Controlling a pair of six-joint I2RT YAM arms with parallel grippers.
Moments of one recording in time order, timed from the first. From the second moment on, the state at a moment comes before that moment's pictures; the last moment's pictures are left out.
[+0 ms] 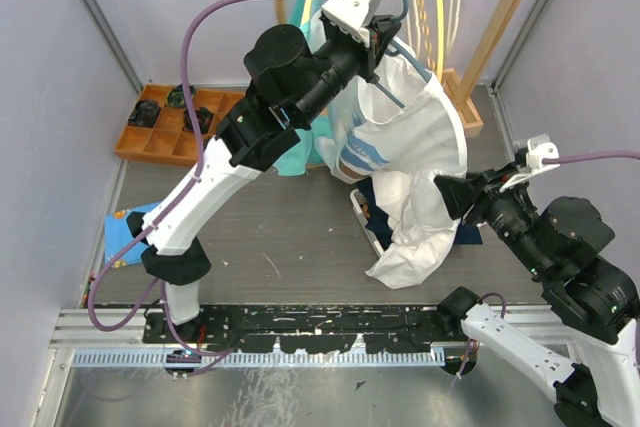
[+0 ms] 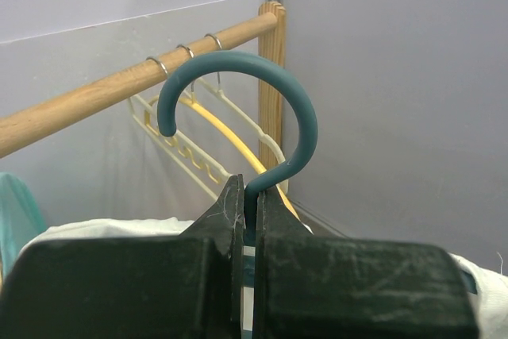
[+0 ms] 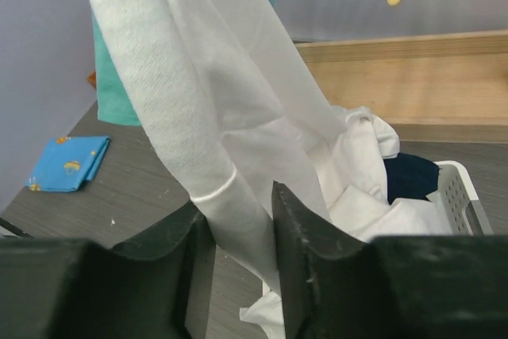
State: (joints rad) left arm -1.04 1.88 2.51 -0.30 -0.24 0.13; right arm 0.63 0.59 1.34 -0.82 0.18 0.27
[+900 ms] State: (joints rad) left arm -0.99 1.88 2.54 -0.30 -0.29 0.08; right arm 0.63 0.41 1.18 -1.03 0.54 0.69
